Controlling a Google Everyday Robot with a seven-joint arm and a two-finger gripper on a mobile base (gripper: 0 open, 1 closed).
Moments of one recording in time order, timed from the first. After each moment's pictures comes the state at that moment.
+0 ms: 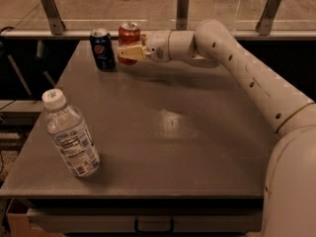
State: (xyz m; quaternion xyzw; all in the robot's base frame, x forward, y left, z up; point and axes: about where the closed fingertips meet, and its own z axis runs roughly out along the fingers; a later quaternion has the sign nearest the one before) arm 0.736 0.086 0.901 -0.45 0.61 0.38 0.53
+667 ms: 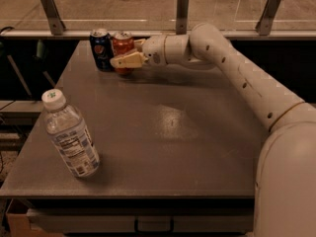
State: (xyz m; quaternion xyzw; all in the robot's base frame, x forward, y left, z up) arm 0.737 0.096 0.878 -0.47 0.61 0.38 0.51
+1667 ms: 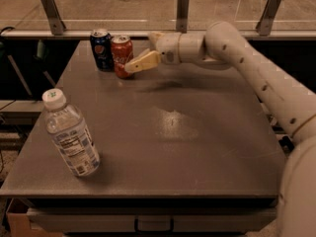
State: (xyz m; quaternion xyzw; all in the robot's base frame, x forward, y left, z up) arm 0.734 0.060 0.890 -0.47 0.62 0.35 0.53
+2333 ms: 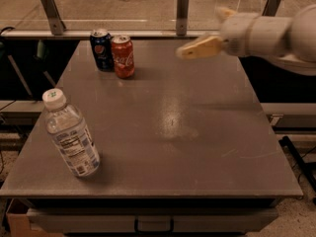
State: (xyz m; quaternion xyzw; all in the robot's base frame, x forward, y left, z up) arm 0.672 -0.112 0.980 -0.39 0.67 0.18 0.61
